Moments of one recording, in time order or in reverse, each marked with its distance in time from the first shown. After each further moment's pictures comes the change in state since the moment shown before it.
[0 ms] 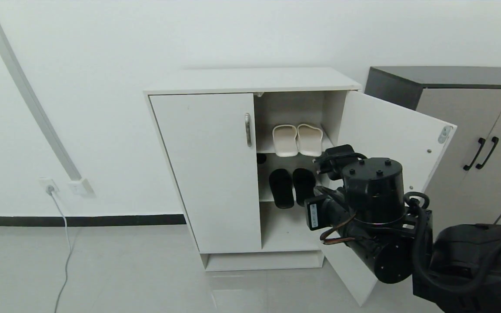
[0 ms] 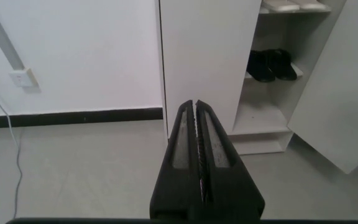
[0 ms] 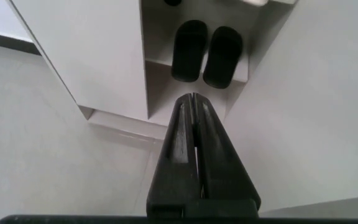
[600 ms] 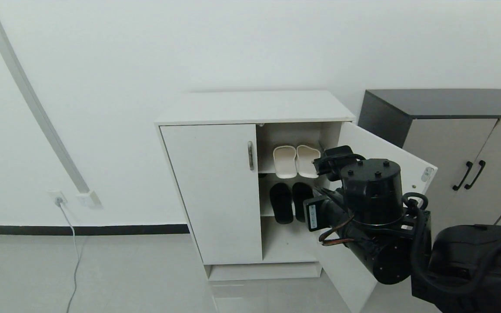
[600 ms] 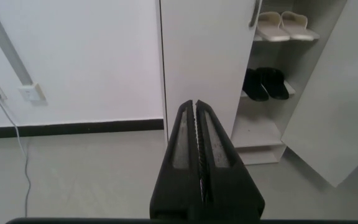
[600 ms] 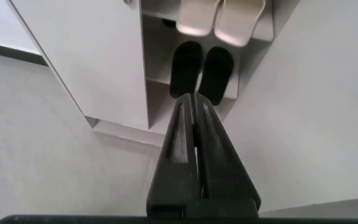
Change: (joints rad) left arm 0.000 0.000 0.000 0.000 0.000 0.000; right arm 0.001 0.003 0.000 0.000 0.000 0.000
